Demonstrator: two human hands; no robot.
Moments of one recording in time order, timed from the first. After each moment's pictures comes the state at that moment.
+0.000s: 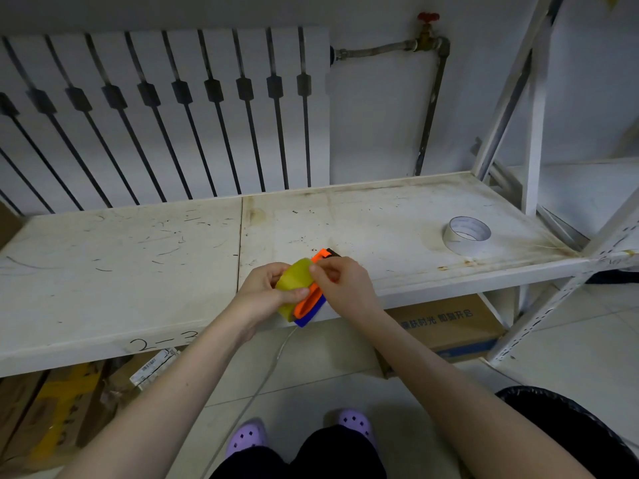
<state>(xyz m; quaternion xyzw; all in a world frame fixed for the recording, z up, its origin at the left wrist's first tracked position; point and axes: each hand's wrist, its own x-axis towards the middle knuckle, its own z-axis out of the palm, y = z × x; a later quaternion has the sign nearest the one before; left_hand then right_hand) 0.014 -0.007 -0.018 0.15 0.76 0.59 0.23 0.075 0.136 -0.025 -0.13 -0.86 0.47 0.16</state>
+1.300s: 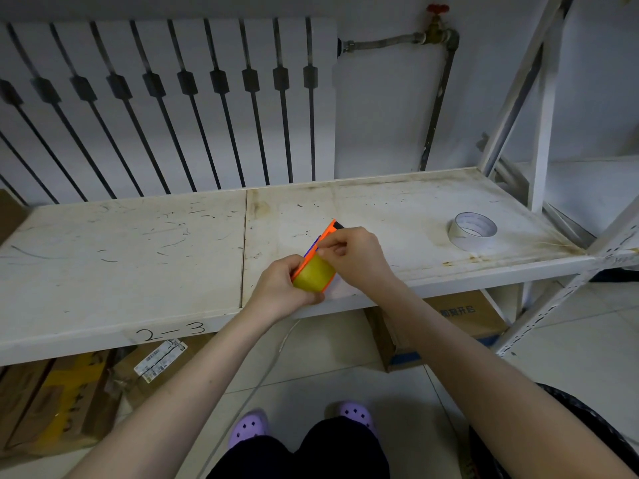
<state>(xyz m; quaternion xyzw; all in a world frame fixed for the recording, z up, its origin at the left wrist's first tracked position) 0.021 0.009 -0.015 0.20 0.85 0.47 0.15 0.051 0.153 -0.003 -0.12 -0.90 0.39 0.15</state>
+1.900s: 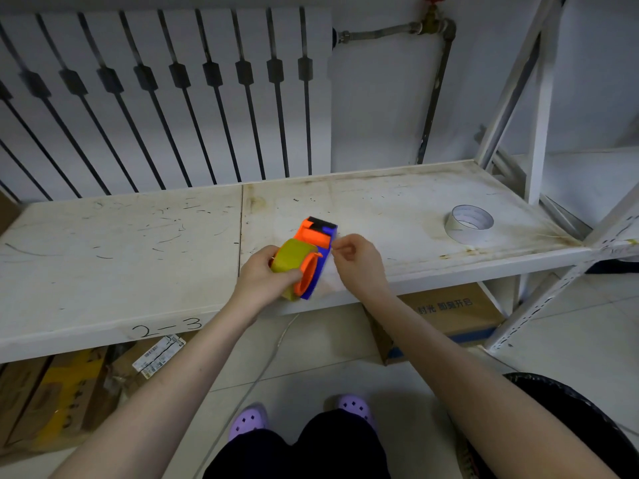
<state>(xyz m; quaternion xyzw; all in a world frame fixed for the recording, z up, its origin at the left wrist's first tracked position) 0.012 -0.001 -0.020 0.12 0.83 0.53 0.13 0.063 0.152 -0.031 -0.22 -0.82 0.50 0.16</state>
